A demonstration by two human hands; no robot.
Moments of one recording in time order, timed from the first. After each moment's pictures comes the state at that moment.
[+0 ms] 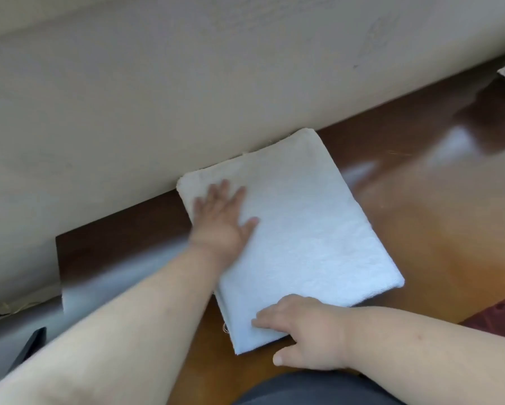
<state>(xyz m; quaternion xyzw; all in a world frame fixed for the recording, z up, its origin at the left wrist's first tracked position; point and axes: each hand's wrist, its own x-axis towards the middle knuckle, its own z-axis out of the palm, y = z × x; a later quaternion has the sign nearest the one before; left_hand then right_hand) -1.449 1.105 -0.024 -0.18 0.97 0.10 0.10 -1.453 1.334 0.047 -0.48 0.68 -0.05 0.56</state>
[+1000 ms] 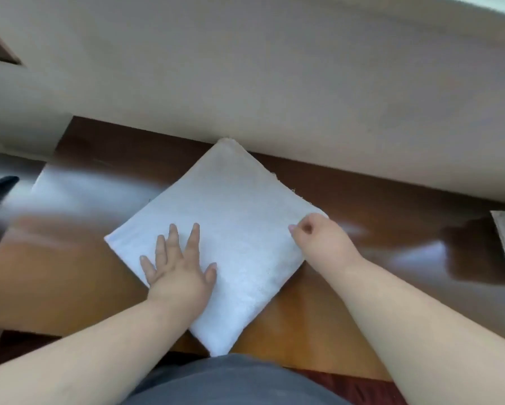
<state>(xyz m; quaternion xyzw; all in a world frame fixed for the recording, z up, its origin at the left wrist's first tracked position) -1.363 1.296 -0.009 -0.56 0.80 0.18 0.14 -1.617 1.376 0.067 -0.33 0.89 -0.10 0.30</state>
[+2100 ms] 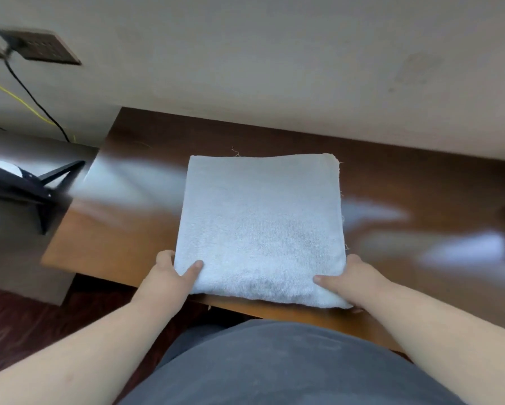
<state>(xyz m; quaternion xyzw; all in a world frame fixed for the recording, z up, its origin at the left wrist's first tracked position) -1.277 1.344 -0.005 -0.69 0.64 0.33 0.05 -1.619 1.495 0.002 -0.24 0.84 0.00 0.48</state>
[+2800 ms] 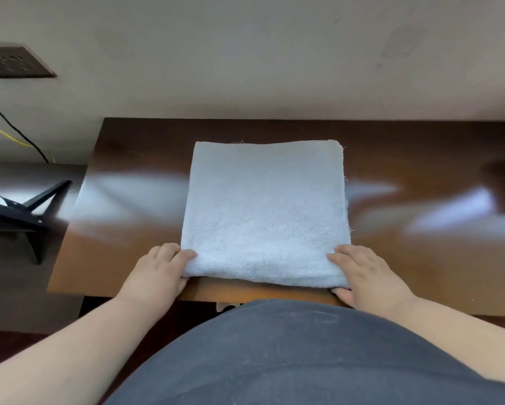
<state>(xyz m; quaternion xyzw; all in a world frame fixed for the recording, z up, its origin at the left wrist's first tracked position) -1.226 1.285 -0.001 -0.32 0.95 0.06 0.04 -1.564 1.548 -0.007 -0.58 0.79 -0.01 0.21</state>
